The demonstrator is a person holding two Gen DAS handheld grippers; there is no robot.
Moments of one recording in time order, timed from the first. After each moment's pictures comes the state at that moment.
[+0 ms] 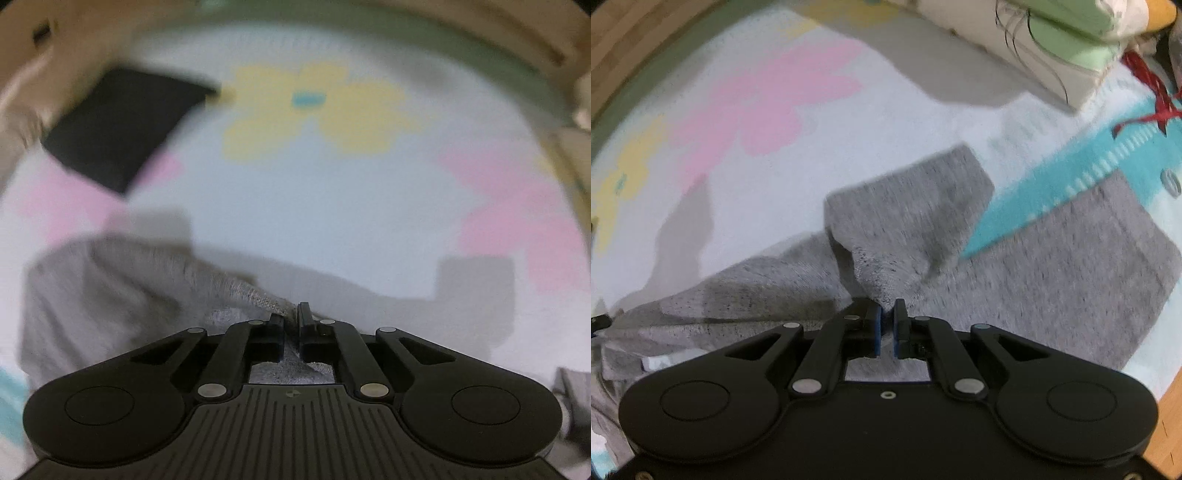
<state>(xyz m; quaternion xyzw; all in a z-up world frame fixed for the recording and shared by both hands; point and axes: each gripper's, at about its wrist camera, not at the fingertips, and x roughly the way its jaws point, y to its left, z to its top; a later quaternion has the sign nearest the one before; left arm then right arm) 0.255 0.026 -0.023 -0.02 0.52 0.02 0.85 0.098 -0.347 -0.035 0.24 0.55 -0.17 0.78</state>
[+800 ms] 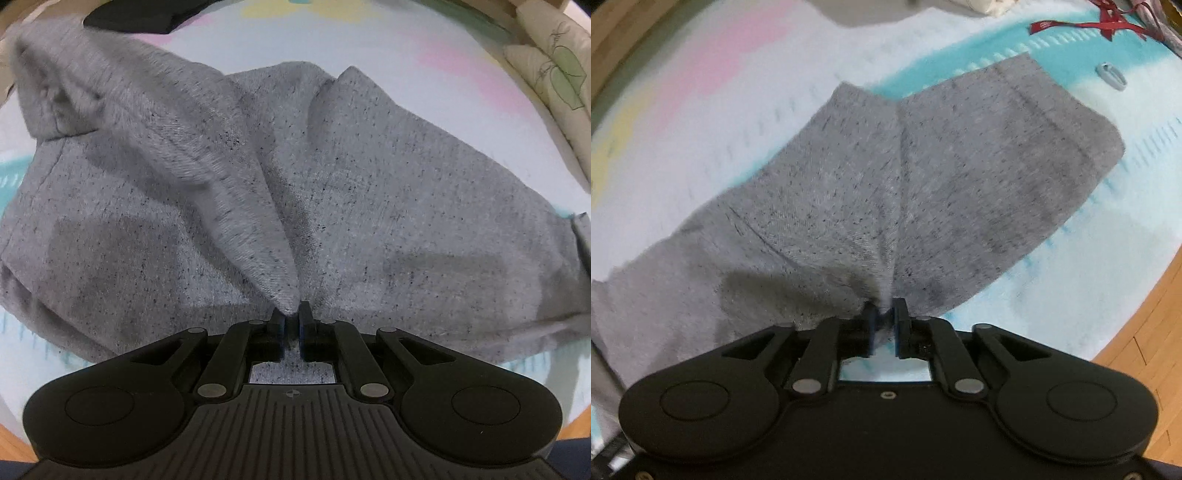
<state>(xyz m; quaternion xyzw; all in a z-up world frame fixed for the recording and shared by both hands) 0.008 0.058 -0.104 -0.04 0.56 -0.03 0.82 -0.023 -0.394 -0.064 0.27 0.59 -0.15 0.75</state>
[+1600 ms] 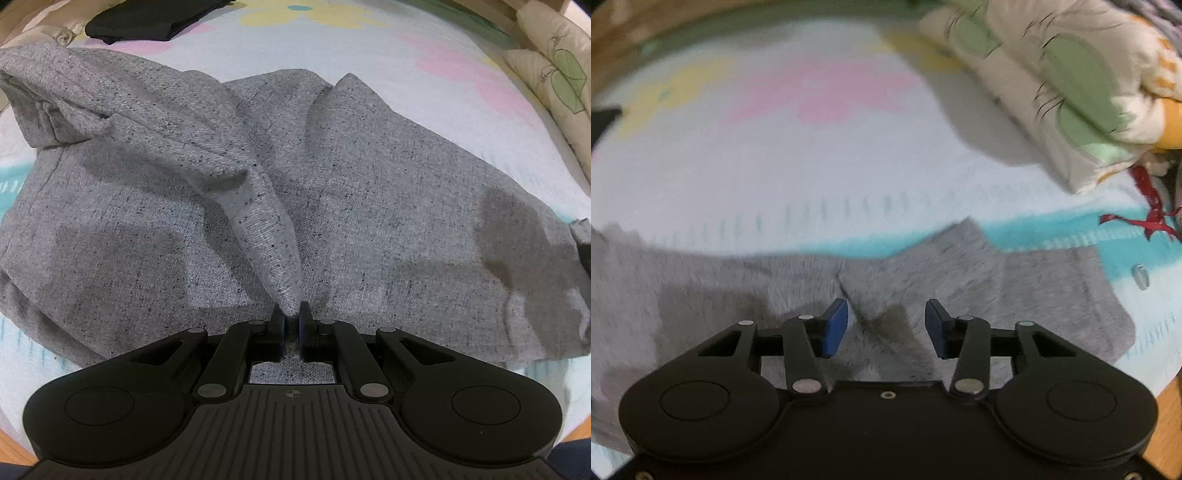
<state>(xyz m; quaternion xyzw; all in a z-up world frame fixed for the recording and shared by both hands) -0.001 0.054 -0.102 -0.04 0.55 -0.02 0.83 0.042 -0.305 -0.039 0.04 0.52 -0.12 0.84</state>
